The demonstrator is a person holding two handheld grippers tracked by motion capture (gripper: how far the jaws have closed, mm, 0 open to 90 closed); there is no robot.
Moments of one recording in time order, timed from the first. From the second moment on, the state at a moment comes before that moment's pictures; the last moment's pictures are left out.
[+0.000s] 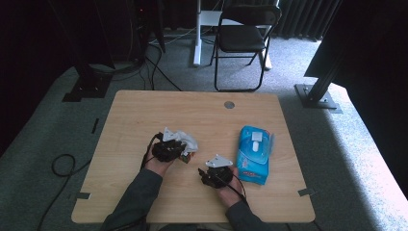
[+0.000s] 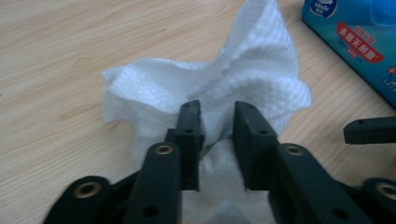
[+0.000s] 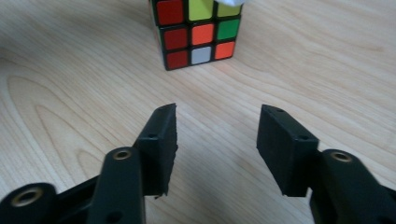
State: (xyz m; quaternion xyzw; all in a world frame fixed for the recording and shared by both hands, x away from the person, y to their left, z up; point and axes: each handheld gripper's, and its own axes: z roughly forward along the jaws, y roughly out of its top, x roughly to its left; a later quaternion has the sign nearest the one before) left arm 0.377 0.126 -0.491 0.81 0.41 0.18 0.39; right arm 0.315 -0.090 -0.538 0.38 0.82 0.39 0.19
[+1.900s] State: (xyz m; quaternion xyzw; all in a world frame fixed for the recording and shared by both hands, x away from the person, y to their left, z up) left arm 0.368 0.127 -0.490 0.83 0.36 0.12 0.40; right arm 0.348 -0.070 -0.545 0.33 0.82 0.44 0.15
